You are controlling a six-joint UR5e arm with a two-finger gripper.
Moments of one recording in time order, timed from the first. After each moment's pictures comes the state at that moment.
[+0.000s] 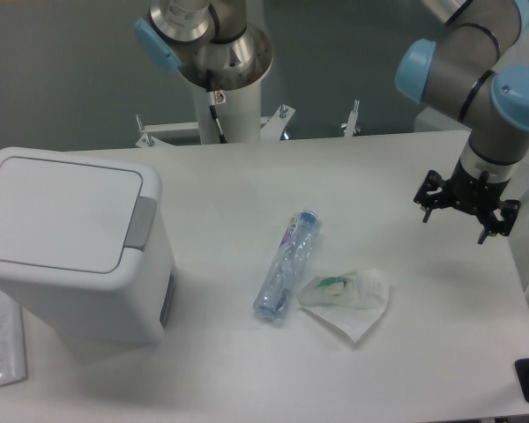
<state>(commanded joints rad) 2.85 -2.02 -1.45 -1.15 1.47 1.33</state>
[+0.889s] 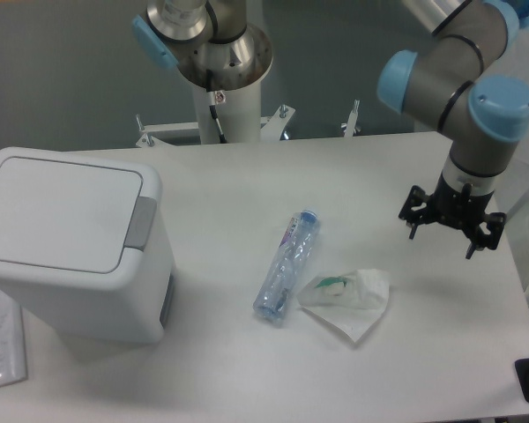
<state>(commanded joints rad) 2.75 -2.01 -1.44 -1.00 1.35 0.91</state>
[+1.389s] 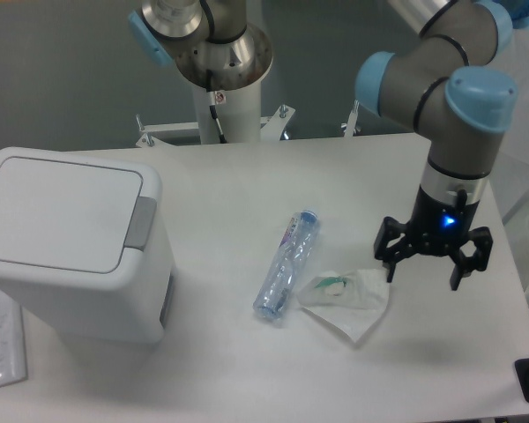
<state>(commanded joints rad) 2.70 -1.92 -1.39 -0.99 1.04 0.71</state>
